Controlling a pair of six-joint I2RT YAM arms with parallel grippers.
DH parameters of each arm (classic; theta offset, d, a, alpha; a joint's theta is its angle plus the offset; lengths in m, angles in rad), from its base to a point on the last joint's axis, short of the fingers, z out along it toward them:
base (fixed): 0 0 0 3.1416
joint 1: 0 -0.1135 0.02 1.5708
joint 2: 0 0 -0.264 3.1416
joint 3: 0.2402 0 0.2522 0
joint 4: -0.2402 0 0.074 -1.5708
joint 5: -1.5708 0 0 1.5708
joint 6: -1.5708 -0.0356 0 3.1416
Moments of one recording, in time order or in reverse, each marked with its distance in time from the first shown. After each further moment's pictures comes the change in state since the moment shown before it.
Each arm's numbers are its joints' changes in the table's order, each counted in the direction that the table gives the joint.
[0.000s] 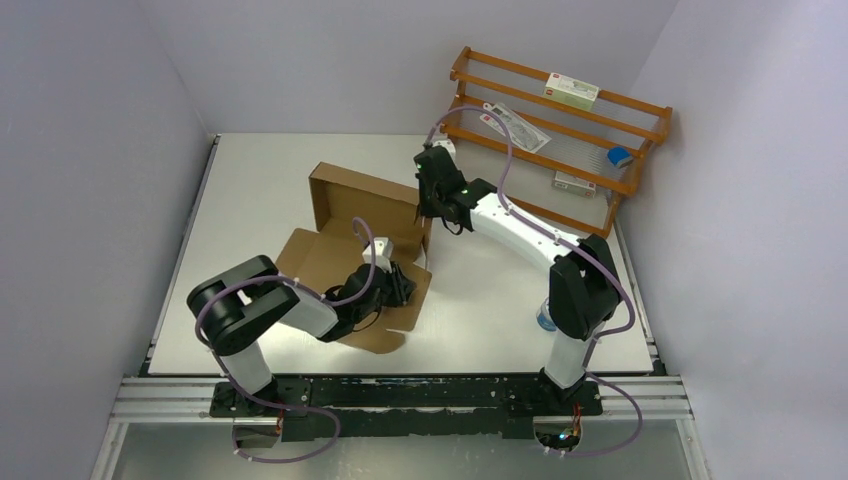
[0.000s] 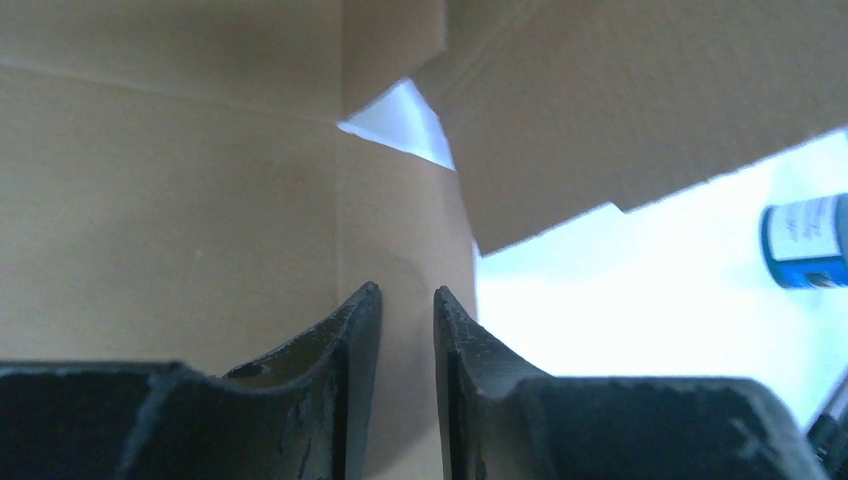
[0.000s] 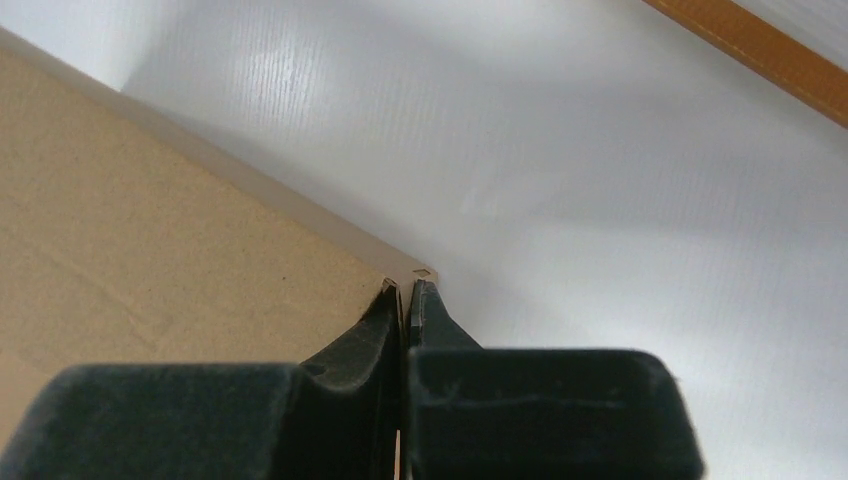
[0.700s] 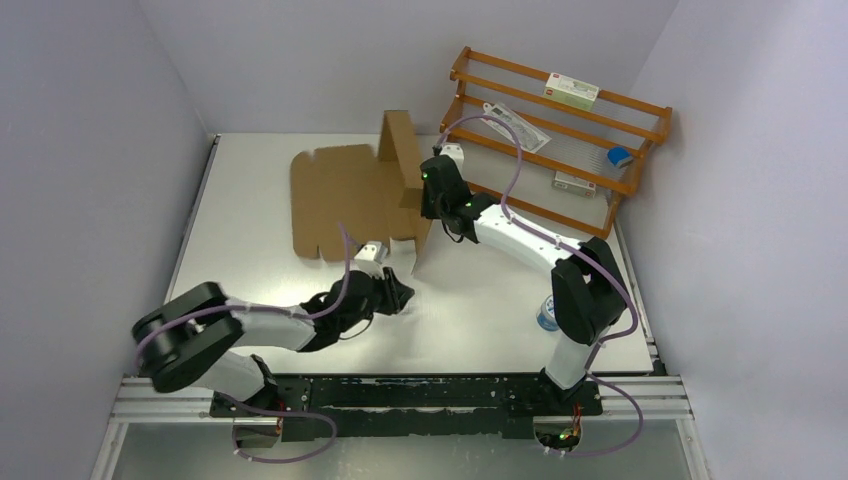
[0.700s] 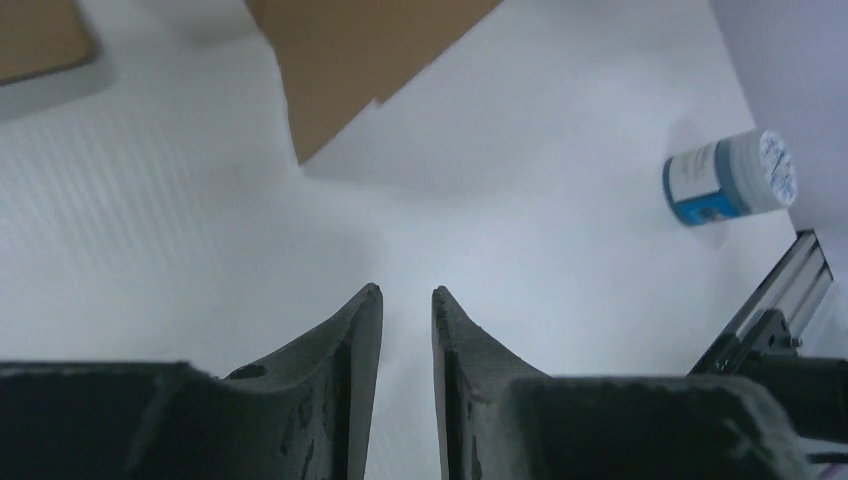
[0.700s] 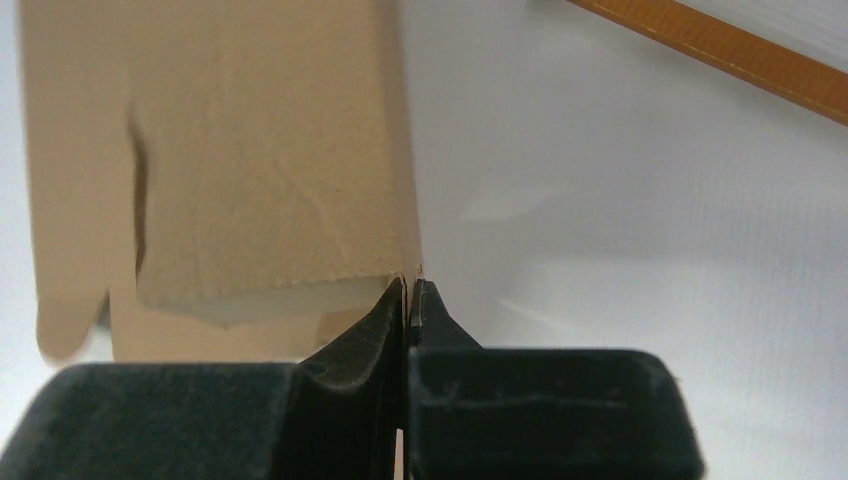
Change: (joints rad) left arm 0.065 -0.214 -0.085 -0.084 -0.053 0.039; right arm 0.007 -0.039 -0.148 0.207 -0.053 -0.081
